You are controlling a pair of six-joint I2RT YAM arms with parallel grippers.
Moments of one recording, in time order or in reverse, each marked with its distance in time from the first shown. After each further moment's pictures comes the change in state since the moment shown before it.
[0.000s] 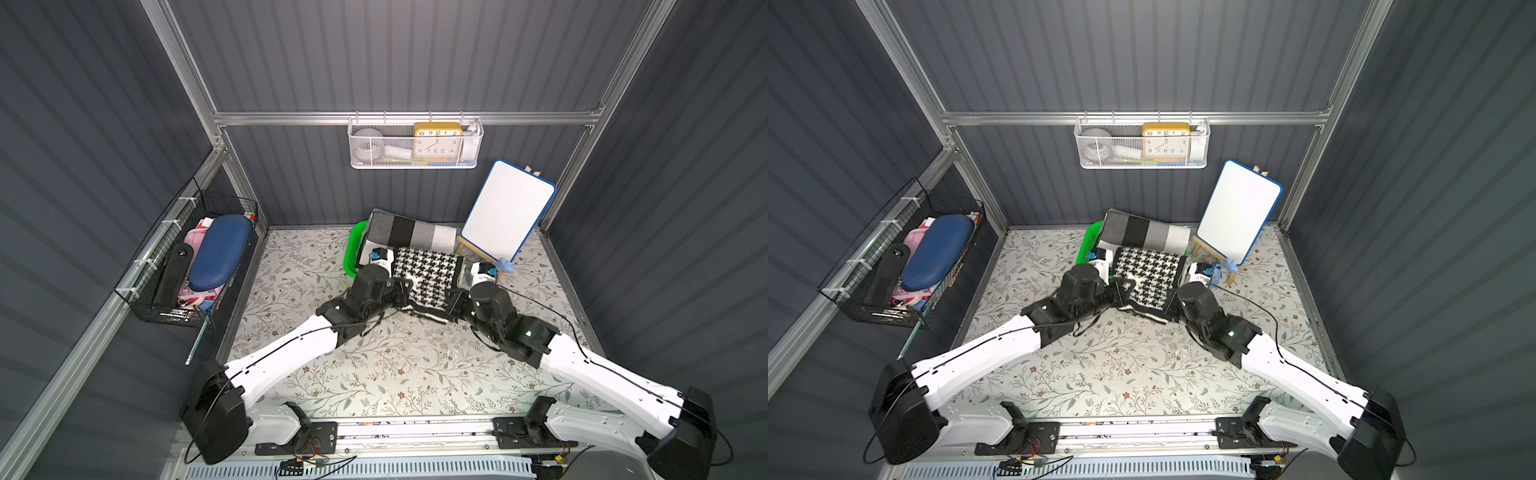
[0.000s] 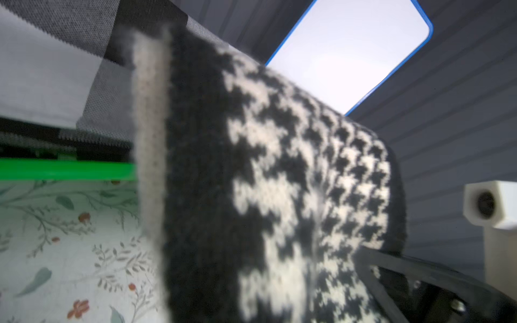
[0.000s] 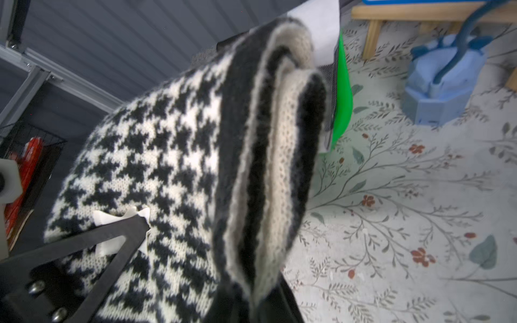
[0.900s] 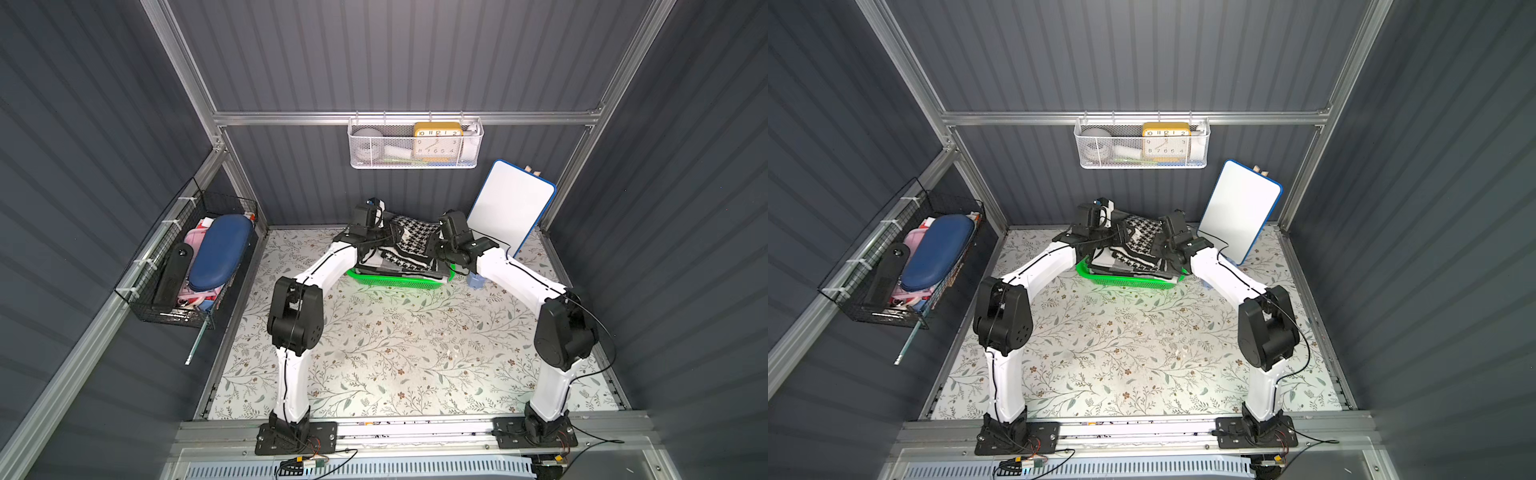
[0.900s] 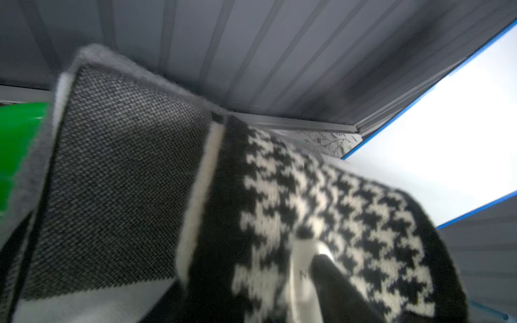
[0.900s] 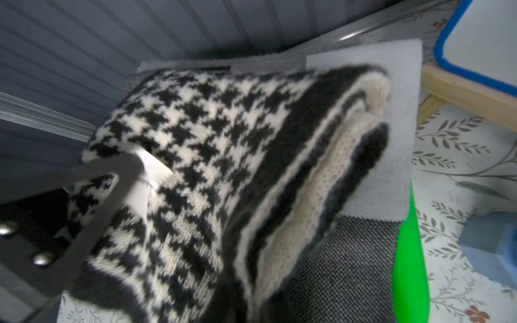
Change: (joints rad) left arm 0.340 0.714 0.743 -0.119 0.250 0.203; right arm -0.263 0.779 0.727 -0.168 -0.242 -0.219
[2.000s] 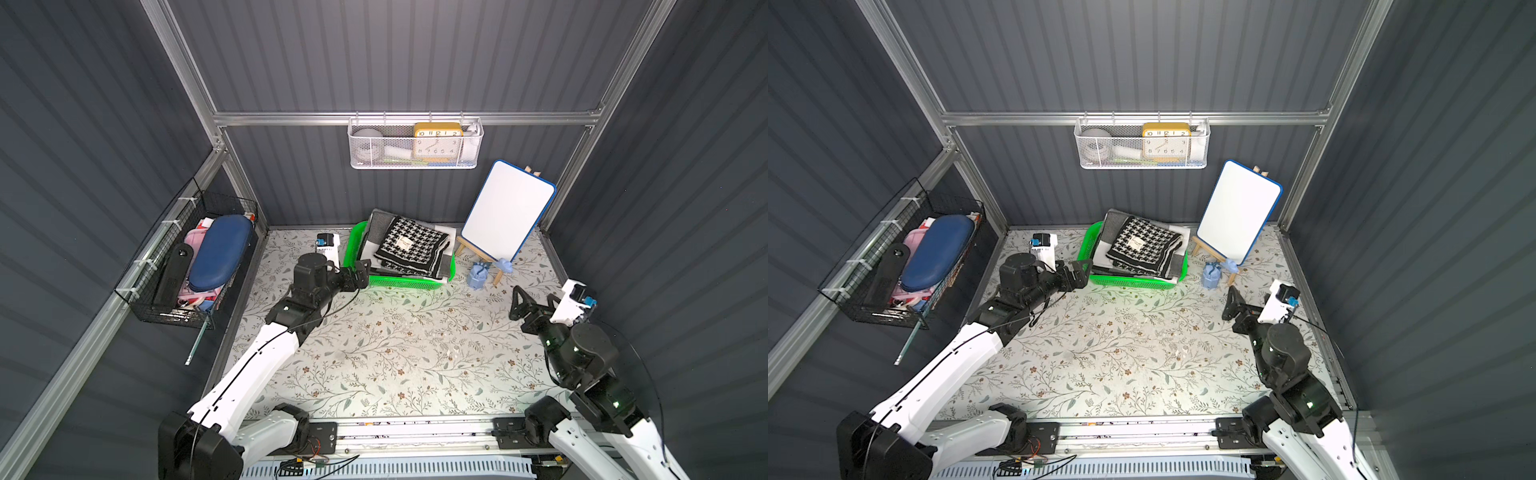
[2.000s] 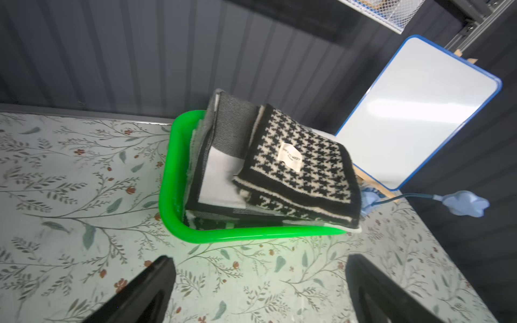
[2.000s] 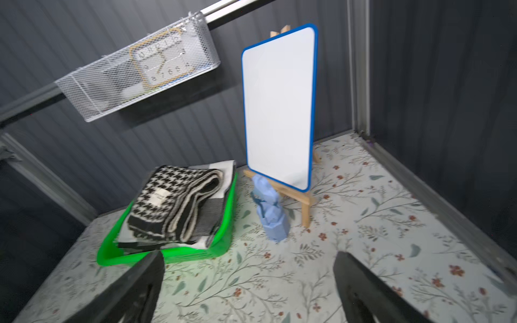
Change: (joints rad) left arm 0.012 -0.984 -0.906 0.096 -0.236 0.149; right arm -0.005 -1.541 -1.027 0.089 0.458 -0.288
